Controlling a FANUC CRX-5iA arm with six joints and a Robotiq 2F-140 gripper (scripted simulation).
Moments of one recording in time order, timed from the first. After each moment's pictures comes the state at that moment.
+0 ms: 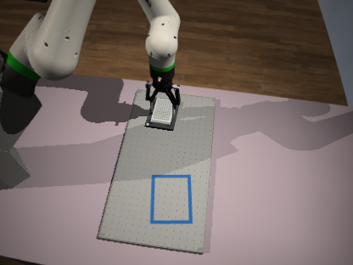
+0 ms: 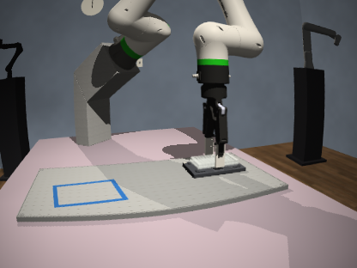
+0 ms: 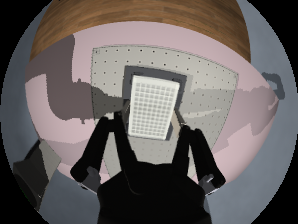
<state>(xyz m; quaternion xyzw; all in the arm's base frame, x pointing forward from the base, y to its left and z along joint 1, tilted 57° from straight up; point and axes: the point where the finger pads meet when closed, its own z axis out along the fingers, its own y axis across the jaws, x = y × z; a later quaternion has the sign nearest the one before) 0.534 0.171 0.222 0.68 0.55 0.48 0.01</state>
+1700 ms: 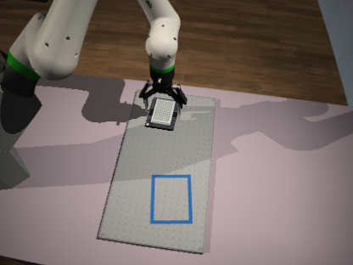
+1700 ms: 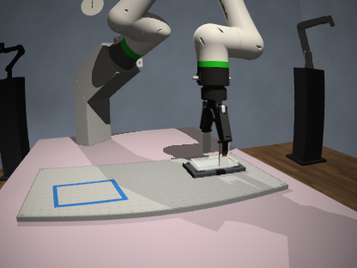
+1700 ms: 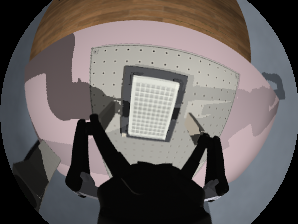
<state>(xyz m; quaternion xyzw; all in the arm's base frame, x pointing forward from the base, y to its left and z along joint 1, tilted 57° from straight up) 0.537 0.174 0.219 0.68 0.55 0.48 0.01</state>
